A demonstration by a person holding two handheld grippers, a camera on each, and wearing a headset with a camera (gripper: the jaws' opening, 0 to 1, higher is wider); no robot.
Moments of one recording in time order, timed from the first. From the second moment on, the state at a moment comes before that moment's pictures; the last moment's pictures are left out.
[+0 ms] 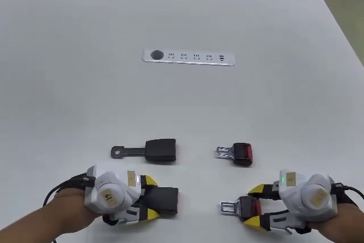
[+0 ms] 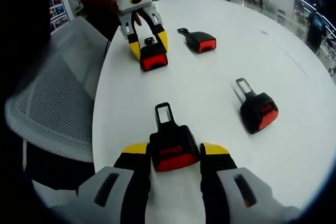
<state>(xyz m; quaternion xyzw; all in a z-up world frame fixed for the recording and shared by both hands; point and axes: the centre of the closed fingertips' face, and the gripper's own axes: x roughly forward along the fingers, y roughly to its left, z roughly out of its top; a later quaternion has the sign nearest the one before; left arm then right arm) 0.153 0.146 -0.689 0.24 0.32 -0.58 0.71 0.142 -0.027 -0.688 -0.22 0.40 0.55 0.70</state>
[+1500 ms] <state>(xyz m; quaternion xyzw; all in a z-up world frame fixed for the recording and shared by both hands) 0.153 0.138 -0.690 0.25 0.33 -0.58 0.70 0.152 0.064 -0.691 -0.20 0.35 0.58 0.71</state>
